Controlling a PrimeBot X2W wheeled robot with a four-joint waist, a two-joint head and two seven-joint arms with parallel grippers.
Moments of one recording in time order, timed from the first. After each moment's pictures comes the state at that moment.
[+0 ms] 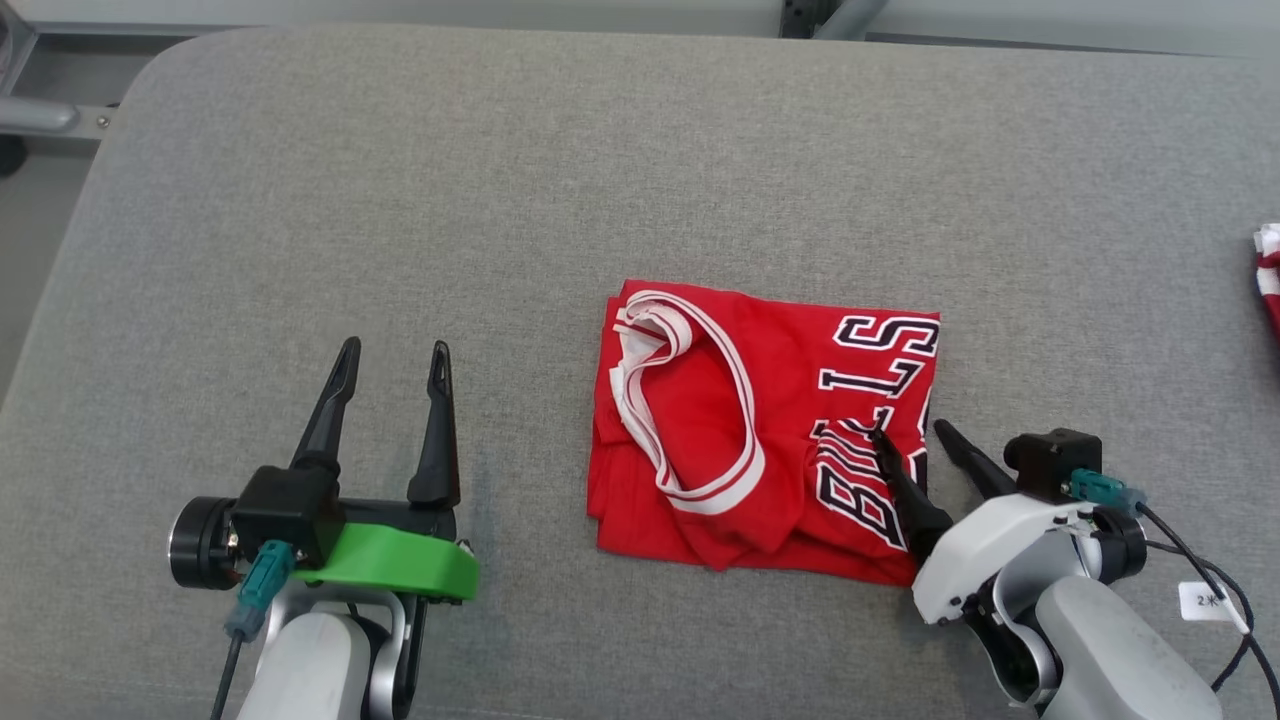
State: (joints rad) left arm -0.20 0.11 -0.25 0.12 -0.25 0.04 -0.24; right arm -0.29 -0.21 0.33 0.48 0.48 0.13 -0.12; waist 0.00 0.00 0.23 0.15
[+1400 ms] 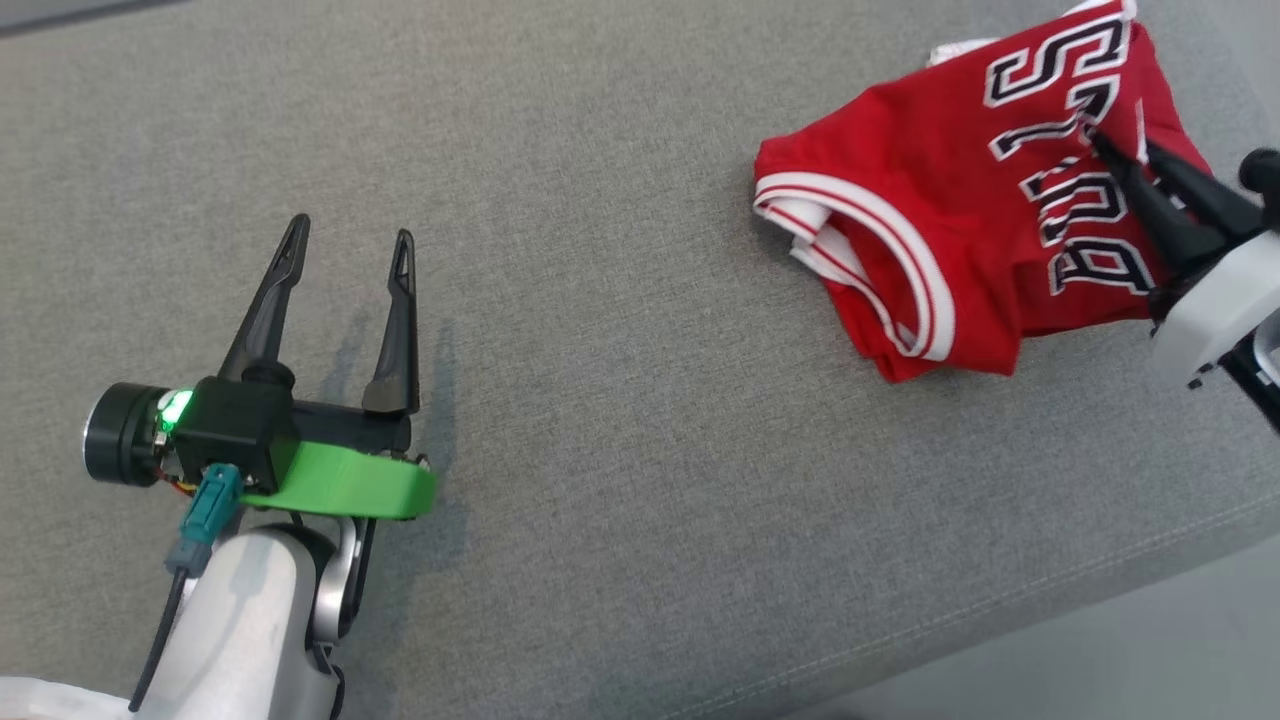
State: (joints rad) left arm -0.31 0.20 -0.25 0.02 -0.20 0.04 -0.19; right arm -0.59 -0.73 0.48 0.14 0.56 0.13 0.00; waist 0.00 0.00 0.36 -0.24
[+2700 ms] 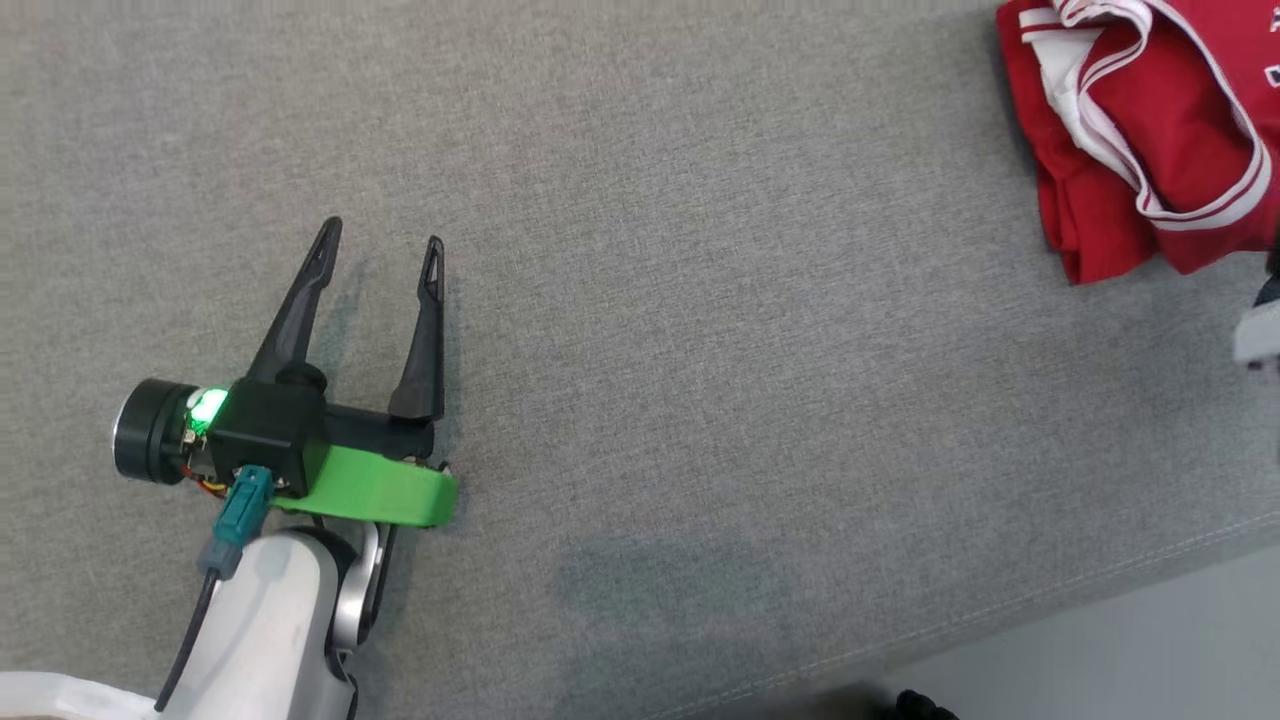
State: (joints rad) left arm -0.34 0.22 -0.31 0.02 -0.19 0.05 -0.19; right arm -0.51 -0.40 -0.14 0.40 0.39 0.13 -0.26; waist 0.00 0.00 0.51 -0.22
